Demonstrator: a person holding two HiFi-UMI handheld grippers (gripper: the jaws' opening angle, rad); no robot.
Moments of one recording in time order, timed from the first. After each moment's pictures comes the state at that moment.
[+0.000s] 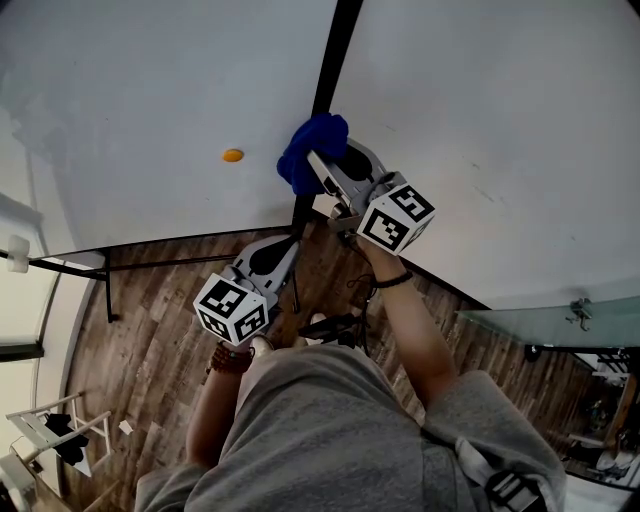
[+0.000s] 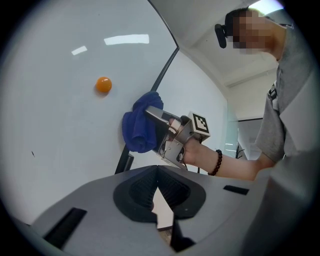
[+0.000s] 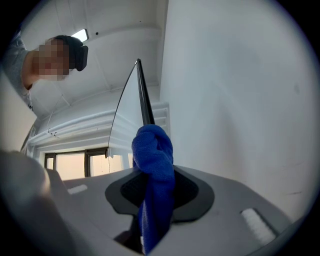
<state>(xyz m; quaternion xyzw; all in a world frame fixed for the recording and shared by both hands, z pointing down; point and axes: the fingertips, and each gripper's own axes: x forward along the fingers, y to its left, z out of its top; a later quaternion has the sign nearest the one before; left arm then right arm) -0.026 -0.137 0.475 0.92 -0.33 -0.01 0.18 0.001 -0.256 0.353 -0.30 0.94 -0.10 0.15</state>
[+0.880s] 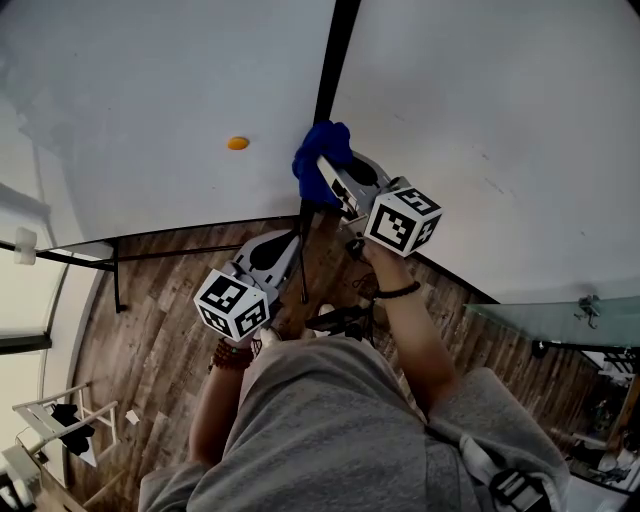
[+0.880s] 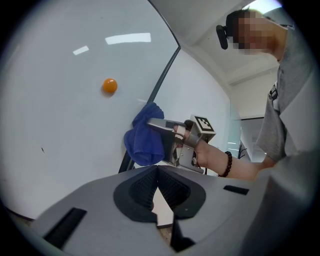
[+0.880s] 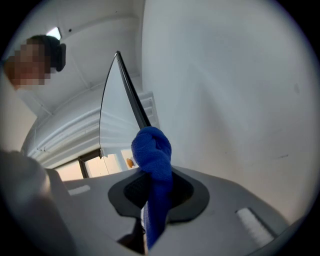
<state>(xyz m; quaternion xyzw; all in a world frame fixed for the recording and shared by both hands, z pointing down) -0.037 -0.128 0.484 0.92 -0.35 0.00 0.19 0.006 -0.243 0.399 -0.33 0.91 -0.22 0.11</state>
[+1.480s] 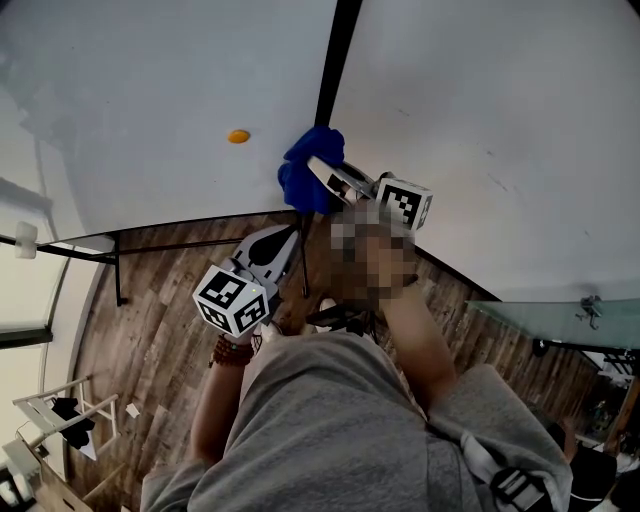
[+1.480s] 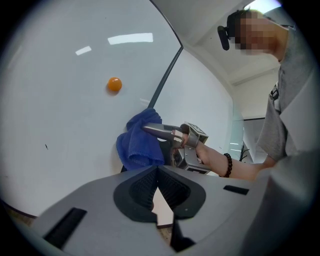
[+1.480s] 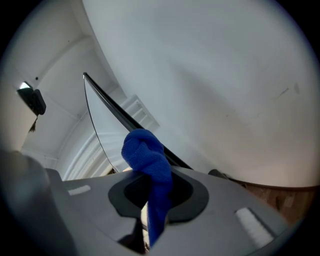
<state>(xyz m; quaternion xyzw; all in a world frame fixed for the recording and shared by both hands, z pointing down) -0.041 -0.129 0.491 0.91 -0.36 0.00 0.20 -0.014 -0.243 0.428 -0.24 0.87 -0.40 0.17</state>
